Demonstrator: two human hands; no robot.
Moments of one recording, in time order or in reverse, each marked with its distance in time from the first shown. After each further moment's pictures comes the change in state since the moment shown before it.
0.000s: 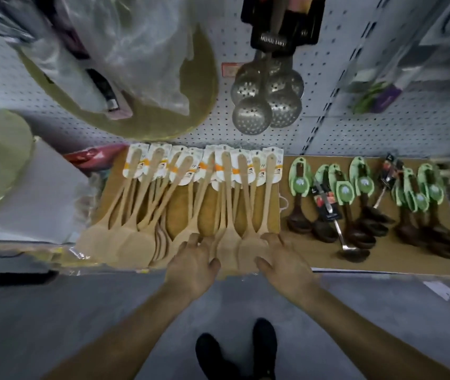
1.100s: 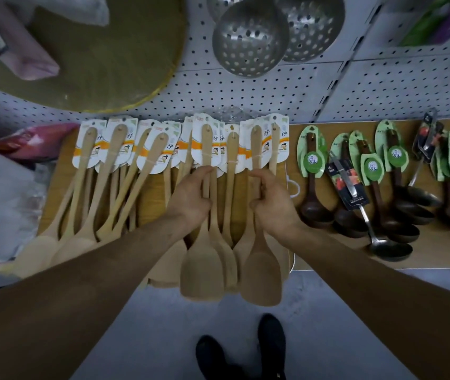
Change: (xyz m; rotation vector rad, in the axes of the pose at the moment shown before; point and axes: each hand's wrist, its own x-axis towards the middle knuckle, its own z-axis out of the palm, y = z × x) left_hand 0.190 -0.002 0.005 -0.502 0.122 0.053; right_hand 0.172 0.011 0.023 0.544 0.247 0.021
